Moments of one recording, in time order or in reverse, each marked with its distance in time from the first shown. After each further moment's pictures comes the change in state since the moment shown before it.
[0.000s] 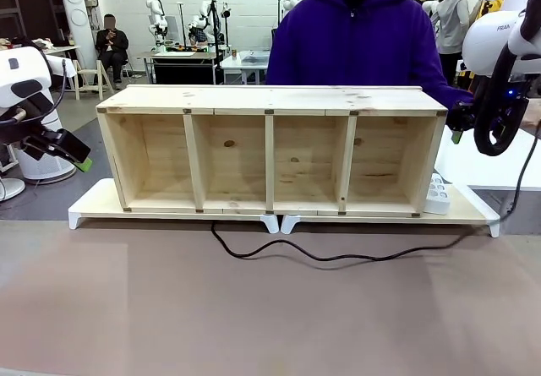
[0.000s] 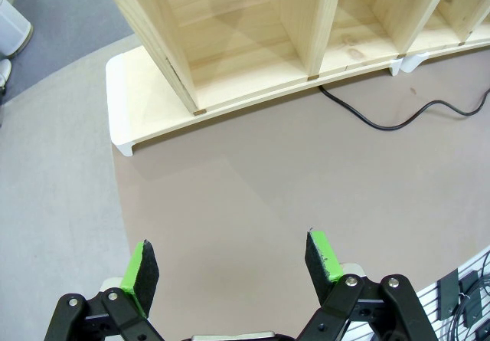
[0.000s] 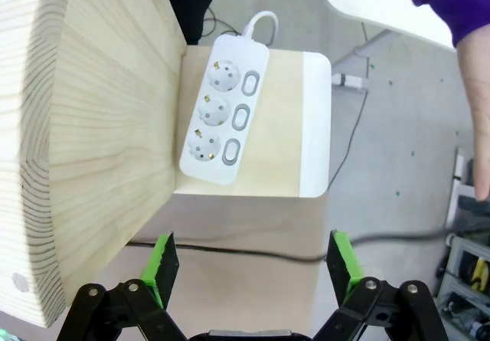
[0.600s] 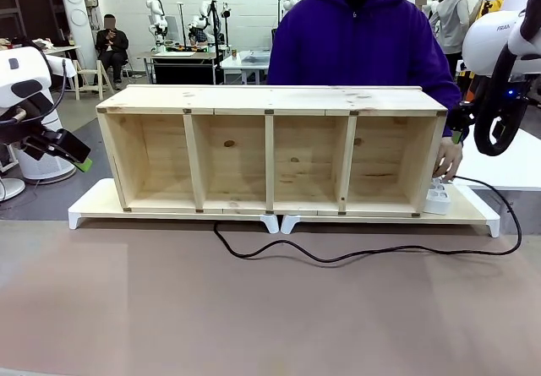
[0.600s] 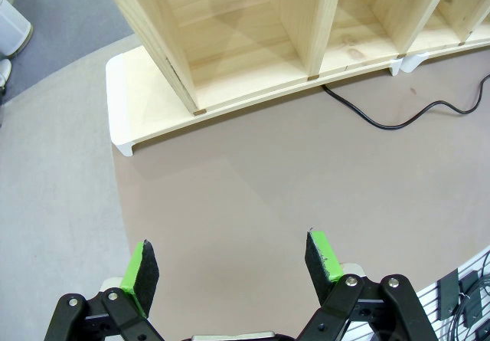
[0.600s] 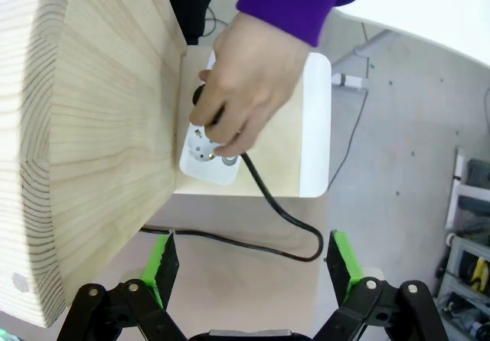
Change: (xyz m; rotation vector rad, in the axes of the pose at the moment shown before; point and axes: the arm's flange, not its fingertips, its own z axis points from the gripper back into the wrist) left arm 0.000 0.000 0.000 0.000 0.000 0.000; right arm 0.000 0.000 0.000 0.000 0.000 0.000
